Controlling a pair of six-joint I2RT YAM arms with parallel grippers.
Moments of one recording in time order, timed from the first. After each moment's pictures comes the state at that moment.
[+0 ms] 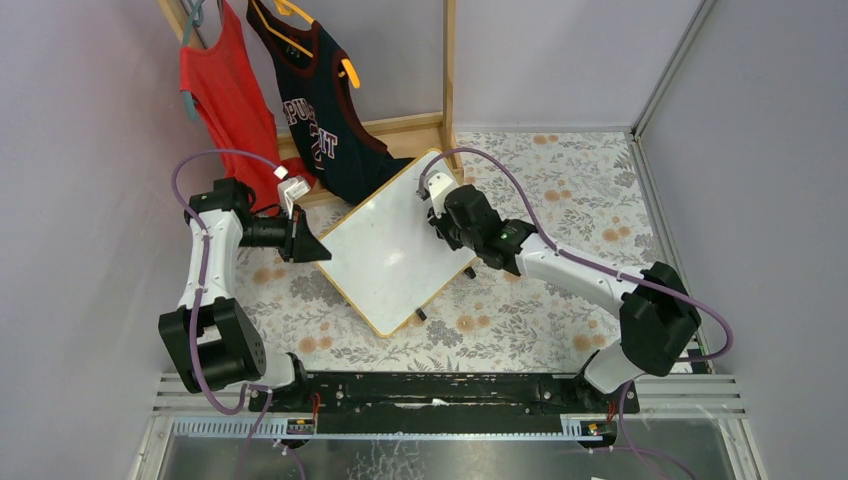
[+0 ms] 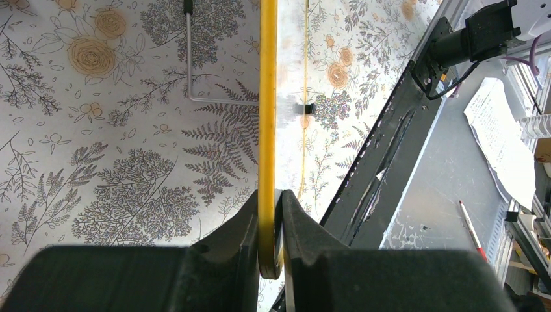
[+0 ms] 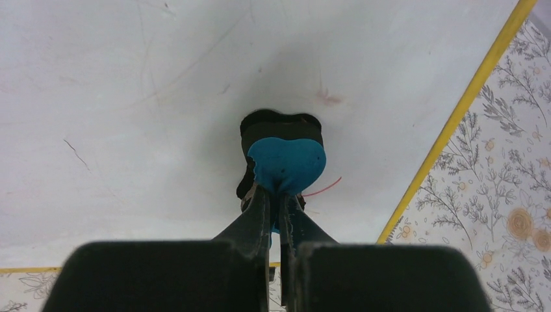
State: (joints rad) left arm 0.29 1.39 1.19 -1.31 1.07 0.88; right arm 0.82 1.55 1.14 -0.19 0.19 -0.10
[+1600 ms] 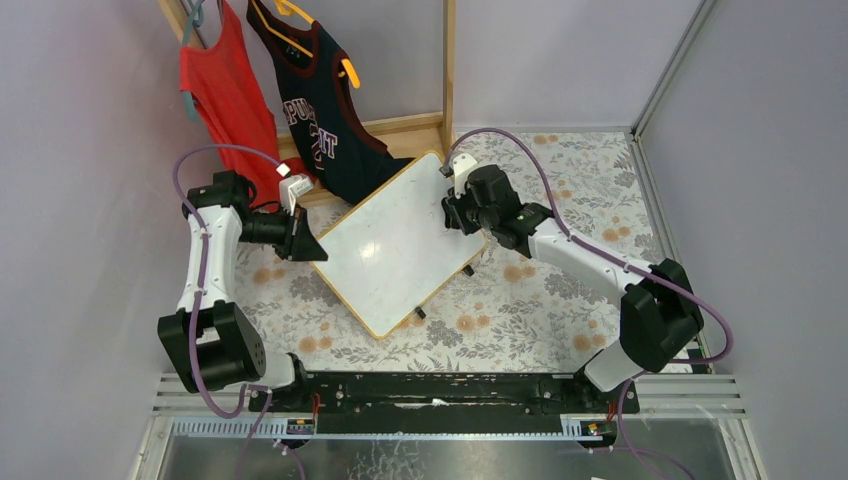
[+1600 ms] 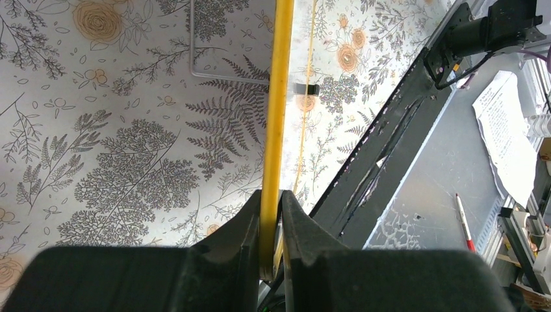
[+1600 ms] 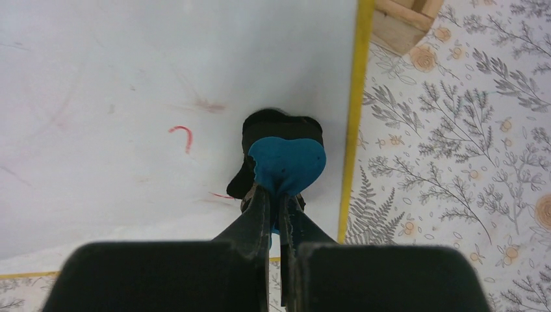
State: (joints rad) left arm 0.27 1.39 1.26 -1.36 0.97 0.81; right arm 0.66 1.55 1.15 -0.21 0.04 -0.02
